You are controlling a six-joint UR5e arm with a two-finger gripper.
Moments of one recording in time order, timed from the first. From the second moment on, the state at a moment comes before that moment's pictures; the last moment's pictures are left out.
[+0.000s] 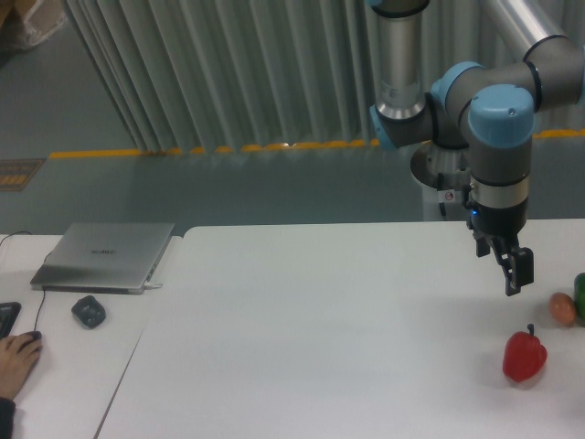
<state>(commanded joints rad) 2.40 -1.80 -1.51 -1.35 1.59 1.44</state>
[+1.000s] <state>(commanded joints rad) 2.48 -1.78 -1.52 -1.31 1.59 1.46</state>
